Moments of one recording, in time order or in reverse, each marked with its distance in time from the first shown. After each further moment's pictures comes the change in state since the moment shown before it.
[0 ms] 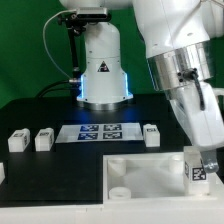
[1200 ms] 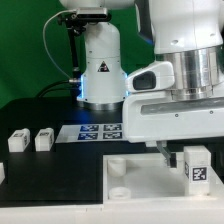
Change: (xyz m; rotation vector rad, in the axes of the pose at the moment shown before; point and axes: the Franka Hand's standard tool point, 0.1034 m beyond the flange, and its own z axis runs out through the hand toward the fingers) arm 0.012 -0.004 -0.001 -0.138 0.066 -1.211
